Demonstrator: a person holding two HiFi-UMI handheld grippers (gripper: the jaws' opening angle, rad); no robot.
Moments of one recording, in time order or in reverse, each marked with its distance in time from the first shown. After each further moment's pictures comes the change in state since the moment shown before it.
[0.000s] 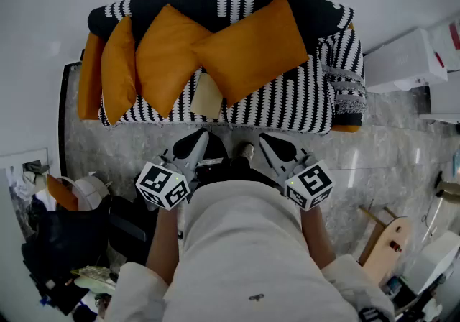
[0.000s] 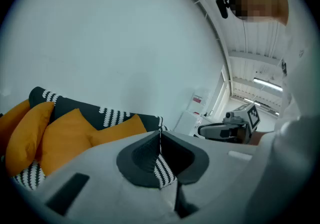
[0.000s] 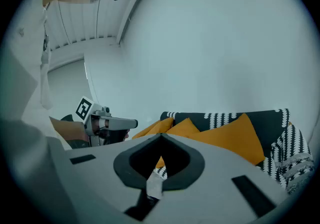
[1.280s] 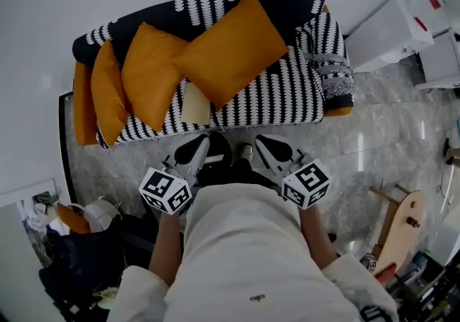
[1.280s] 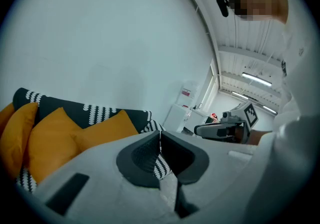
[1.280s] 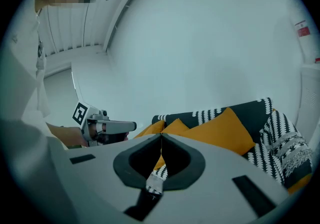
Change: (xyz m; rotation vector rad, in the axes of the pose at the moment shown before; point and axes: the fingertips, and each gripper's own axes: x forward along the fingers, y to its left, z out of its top) left arm 0.029 -0.044 -0.009 0.057 0.077 -0.117; right arm -0.042 -0.016 -0.018 0.130 -0.057 -0.114
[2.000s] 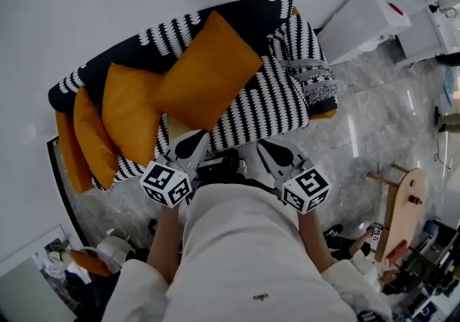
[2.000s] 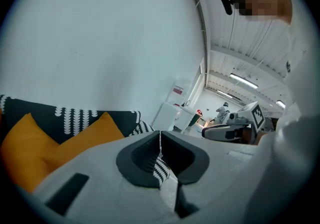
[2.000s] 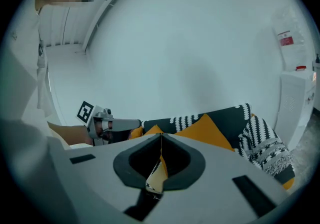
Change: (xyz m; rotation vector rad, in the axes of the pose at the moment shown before) left arm 0.132 0.041 0.056 0.021 0.070 -0.193; right arm 0.013 -0.094 0.048 0.059 -0.030 -0.222
